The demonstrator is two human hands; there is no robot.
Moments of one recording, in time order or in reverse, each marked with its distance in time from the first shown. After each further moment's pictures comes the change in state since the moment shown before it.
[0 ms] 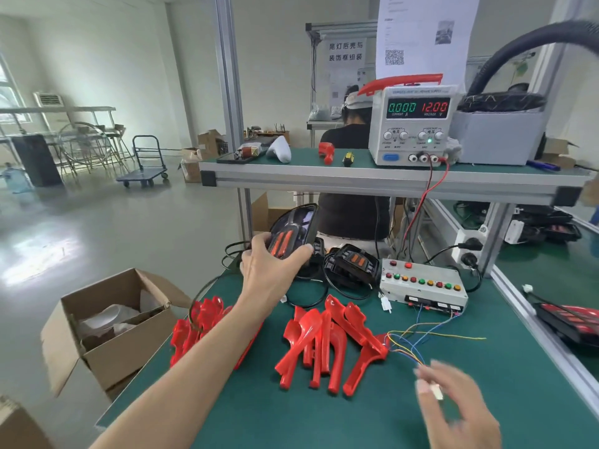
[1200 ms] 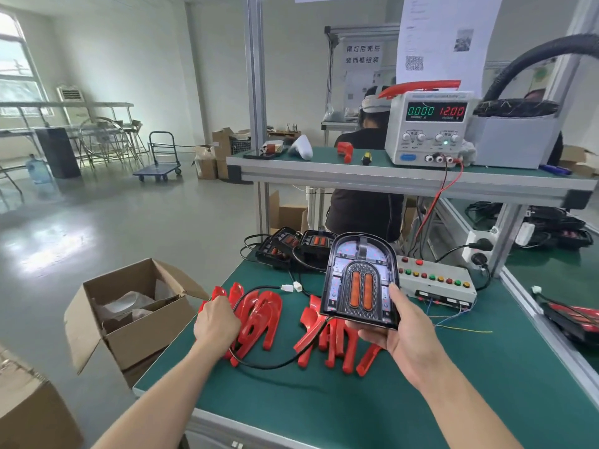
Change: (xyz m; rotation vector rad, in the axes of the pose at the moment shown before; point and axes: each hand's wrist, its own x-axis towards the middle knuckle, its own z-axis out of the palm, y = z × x) left_hand -0.002 -0.144 -0.076 0.793 0.043 -0.248; right_hand 0.053 -0.068 0.061 0.632 -0.529 0.566
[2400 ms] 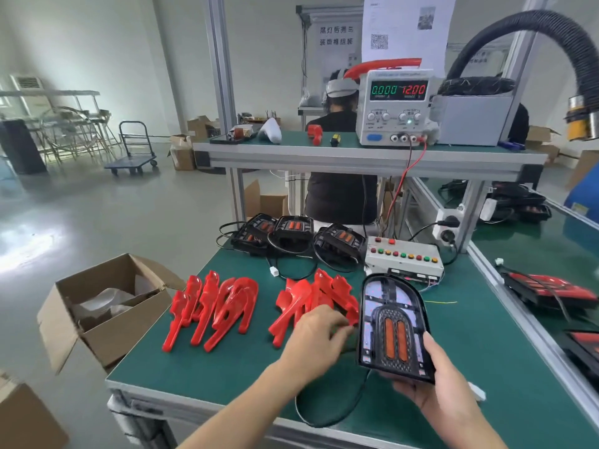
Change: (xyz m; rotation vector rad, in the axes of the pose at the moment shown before) left_hand -0.145 0.113 0.062 -0.419 -0.190 0.923; right_hand -0.066 0.058 -0.101 0.110 0.228 0.132
